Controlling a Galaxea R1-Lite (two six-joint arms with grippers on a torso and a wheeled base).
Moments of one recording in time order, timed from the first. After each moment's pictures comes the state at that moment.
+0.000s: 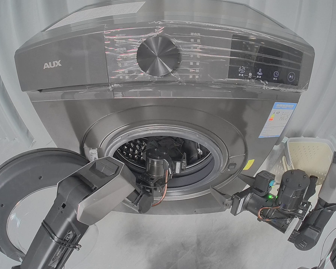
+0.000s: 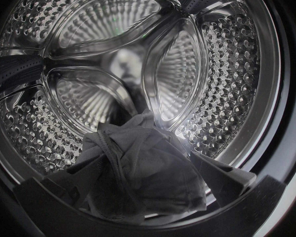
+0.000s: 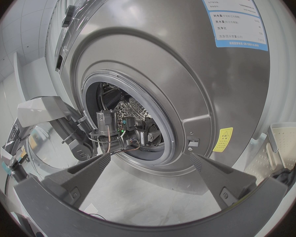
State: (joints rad) left arm -0.58 2.70 -1.54 -1.03 0.32 -0.03; right arm 0.64 1.98 -0.24 -1.55 -0.12 0.15
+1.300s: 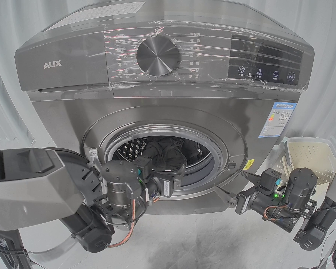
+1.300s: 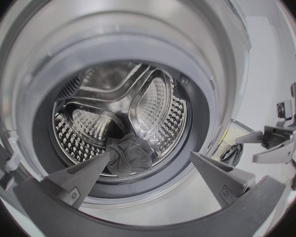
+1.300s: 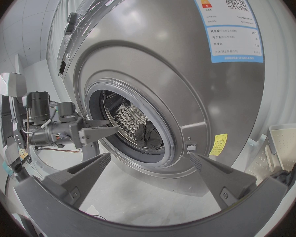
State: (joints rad) left arm -0.74 2.11 -0.65 -1.36 0.32 -0.06; right arm 0.63 1.92 -0.21 -1.55 -0.11 0.16
